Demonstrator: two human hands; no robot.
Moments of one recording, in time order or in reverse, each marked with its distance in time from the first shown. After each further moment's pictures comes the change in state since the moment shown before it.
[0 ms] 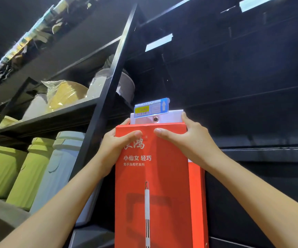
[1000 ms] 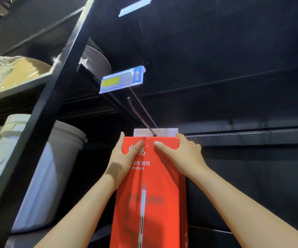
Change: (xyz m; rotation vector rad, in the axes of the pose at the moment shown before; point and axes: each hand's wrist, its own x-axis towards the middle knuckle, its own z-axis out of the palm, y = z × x) left_hand 0.023 -0.136 0.069 -0.007 0.201 -0.265; right_hand 0.007 0.132 0.036 -0.189 0.051 0.334
